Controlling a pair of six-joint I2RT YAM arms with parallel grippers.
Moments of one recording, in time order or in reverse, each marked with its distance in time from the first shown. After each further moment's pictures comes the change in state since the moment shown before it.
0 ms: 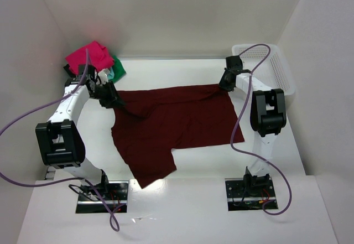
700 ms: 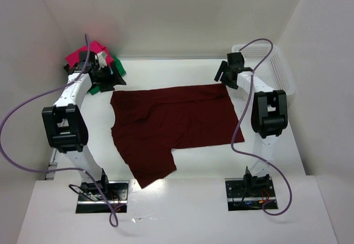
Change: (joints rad) left arm 0.001 0.185 0.209 0.192 -0.127 -0.008; right arm 0.000 -0.029 0.021 0.024 0.028 -0.041
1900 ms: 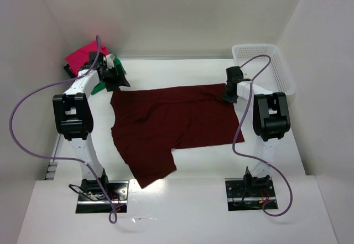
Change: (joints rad) left arm -0.030 0.229 0.117 0.047 -0.011 0.037; right arm 0.000 -0.052 -0.232 -0.029 0.030 0.039
